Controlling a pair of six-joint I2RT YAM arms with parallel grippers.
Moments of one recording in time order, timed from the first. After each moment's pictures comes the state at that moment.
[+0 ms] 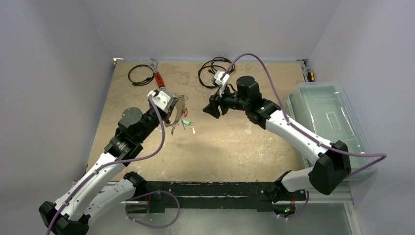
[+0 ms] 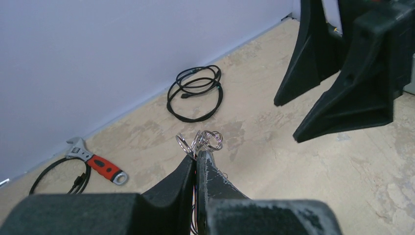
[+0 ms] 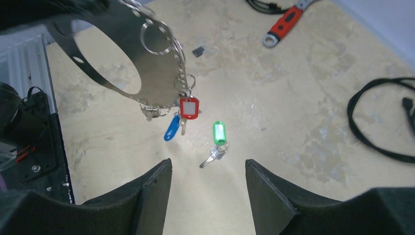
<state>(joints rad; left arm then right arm) -0.58 0.77 0.76 0.01 0.01 0.19 0.65 1.36 1.16 -0.14 -0.44 -0.08</state>
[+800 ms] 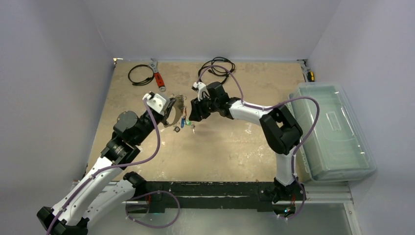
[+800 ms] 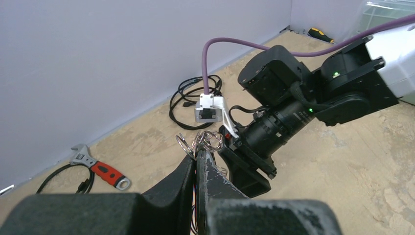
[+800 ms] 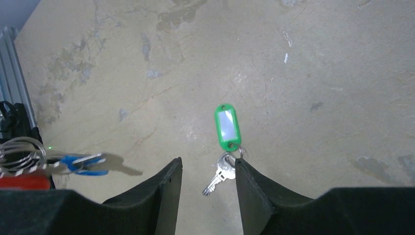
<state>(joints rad) -0.58 0.70 0.75 0.01 0.01 0.19 0.68 1.95 1.30 0.01 -0.47 0.17</state>
